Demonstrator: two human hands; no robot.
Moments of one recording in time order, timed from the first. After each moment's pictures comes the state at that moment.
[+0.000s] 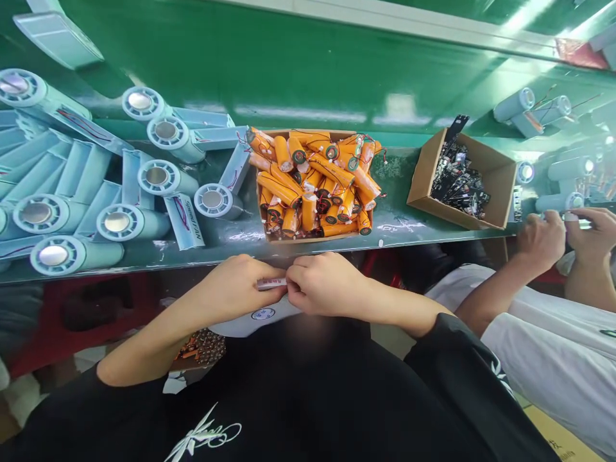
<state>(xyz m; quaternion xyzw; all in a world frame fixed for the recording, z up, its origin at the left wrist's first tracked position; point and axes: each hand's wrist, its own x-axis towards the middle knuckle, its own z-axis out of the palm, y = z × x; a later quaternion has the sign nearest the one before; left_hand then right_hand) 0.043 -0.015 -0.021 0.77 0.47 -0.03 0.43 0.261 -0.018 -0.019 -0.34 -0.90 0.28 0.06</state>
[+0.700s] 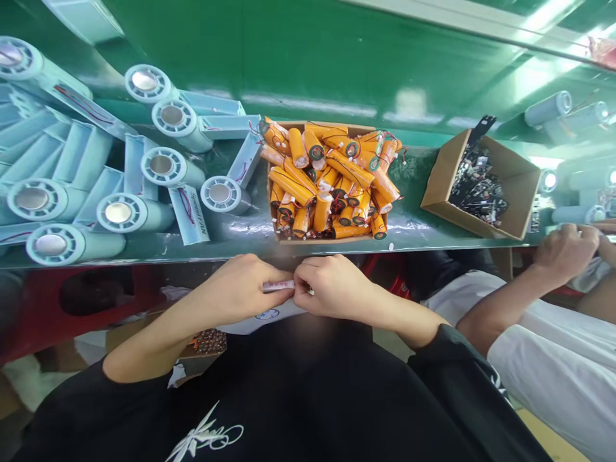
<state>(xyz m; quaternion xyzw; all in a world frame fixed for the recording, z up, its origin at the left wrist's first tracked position) 0.037 -0.015 -0.023 0.77 0.45 -0.04 0.44 0.256 -0.017 -0.027 -0.37 -0.85 0.35 0.10</state>
